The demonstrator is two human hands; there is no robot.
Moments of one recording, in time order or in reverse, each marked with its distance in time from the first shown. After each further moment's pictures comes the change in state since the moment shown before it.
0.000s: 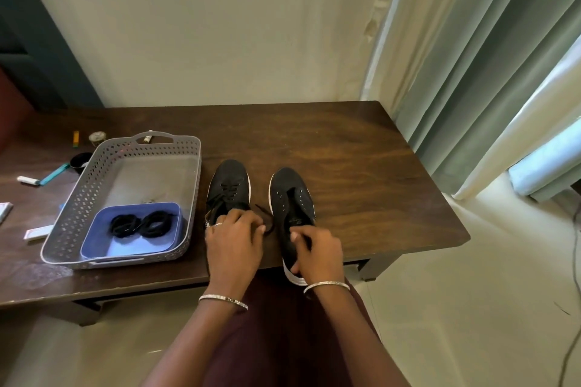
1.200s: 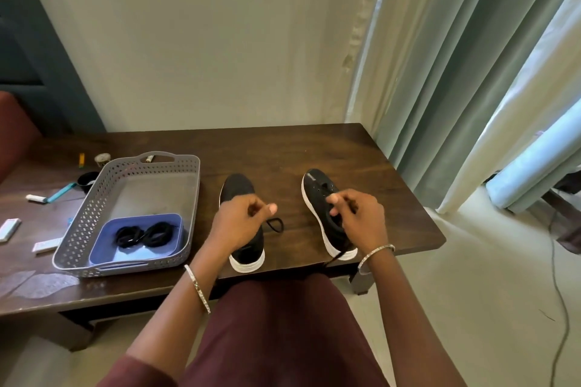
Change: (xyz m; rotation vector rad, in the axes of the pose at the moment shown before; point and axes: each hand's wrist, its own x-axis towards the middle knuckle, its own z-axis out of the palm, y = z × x) left_hand 0.032 0.028 -0.062 -0.353 -0.374 -0.037; right_hand 0.014 -0.005 -0.105 0.107 0.223 -0.195
